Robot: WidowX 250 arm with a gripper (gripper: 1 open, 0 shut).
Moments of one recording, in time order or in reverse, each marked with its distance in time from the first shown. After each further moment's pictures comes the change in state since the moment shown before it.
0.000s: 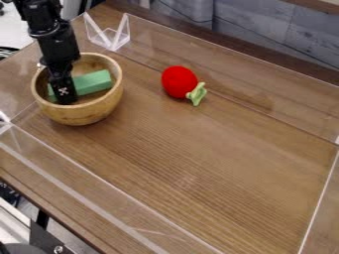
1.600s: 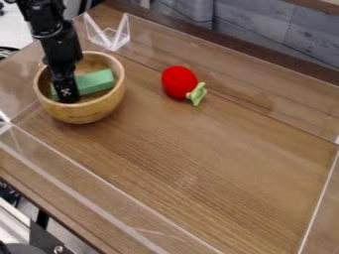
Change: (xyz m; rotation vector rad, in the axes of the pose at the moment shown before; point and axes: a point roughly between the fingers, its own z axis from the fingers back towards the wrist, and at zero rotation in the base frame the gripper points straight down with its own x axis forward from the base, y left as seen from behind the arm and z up) arm 0.000 -0.003 0.001 -0.003 0.001 -0.025
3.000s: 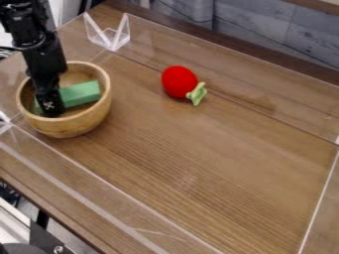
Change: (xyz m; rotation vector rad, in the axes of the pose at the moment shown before) arm -0.024 -0.027 0.004 -0.038 0.013 0.027
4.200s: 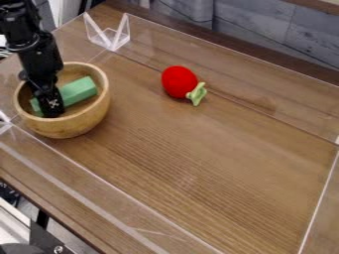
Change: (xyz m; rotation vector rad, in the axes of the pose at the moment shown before) arm -0.007 0.004 -0.002 0.021 -0.018 0.269
